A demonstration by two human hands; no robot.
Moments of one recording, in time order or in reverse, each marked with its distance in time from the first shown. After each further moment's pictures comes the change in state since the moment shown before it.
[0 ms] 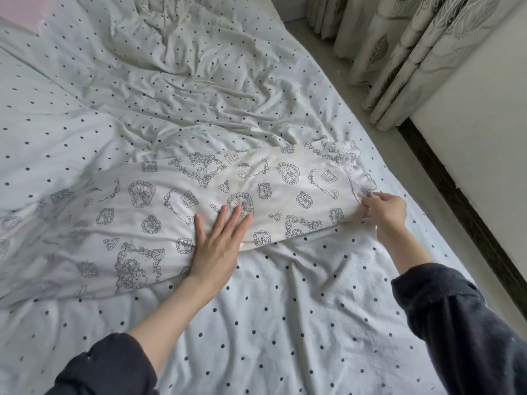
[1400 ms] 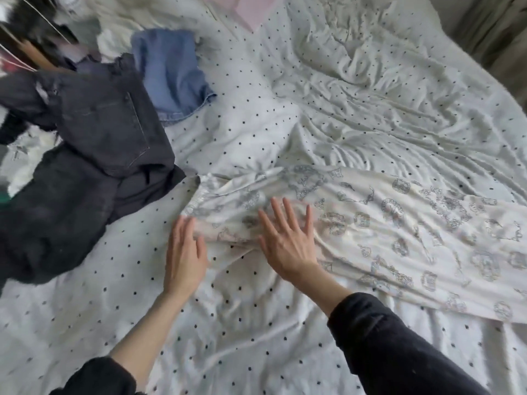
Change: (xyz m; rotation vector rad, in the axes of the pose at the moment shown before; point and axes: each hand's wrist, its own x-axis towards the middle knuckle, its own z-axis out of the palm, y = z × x) left_hand -0.262 -0.321 0.022 -0.621 0.289 -0.844; right_hand -0.395 0.020 0.343 -1.107 -0.436 -1.397
